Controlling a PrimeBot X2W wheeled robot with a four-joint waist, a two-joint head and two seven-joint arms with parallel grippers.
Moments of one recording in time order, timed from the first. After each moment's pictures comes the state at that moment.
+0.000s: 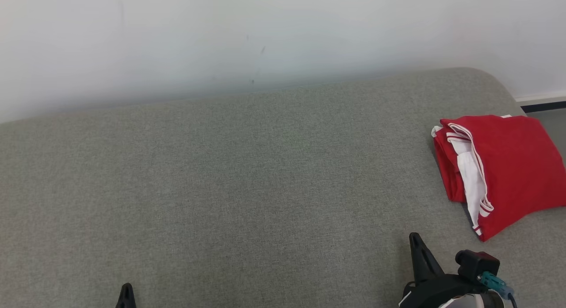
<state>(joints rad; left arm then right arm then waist) 0.03 0.04 0.08 0.33 -0.41 -0.05 -0.19 -0.16 -0.05 0.00 0.53 0.31 0.13 -0.19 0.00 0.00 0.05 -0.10</state>
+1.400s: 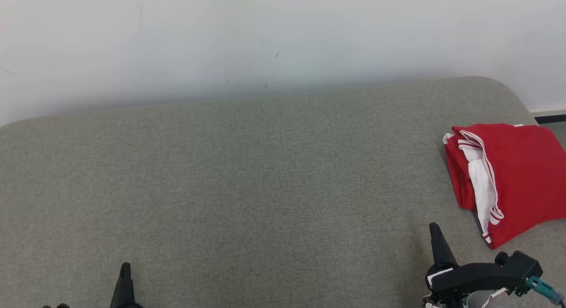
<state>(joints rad) -0.03 0.04 0.10 0.29 -1.01 -0.09 -0.04 -0.14 -0.05 -0.06 0.39 0.96 0.13 -0.04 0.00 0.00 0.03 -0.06</state>
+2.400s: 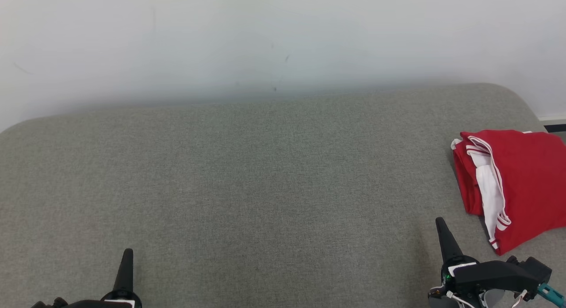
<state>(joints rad) -0.07 0.05 0.10 0.27 -1.31 -0.11 0.04 -0.12 -0.05 -0.09 0.32 1.28 0.13 0.04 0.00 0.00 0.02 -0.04</state>
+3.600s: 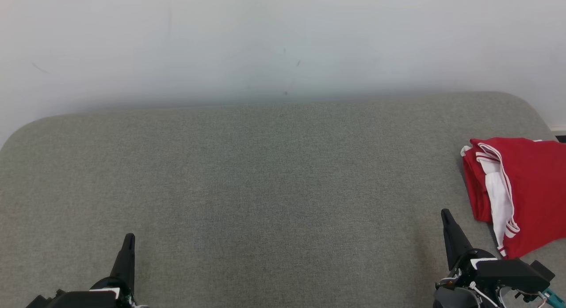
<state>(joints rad) -0.10 0.05 0.11 0.25 -1.57 -0.12 0.10 -0.12 -0.05 -0.11 0.25 1.57 0.13 0.11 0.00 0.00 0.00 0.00</state>
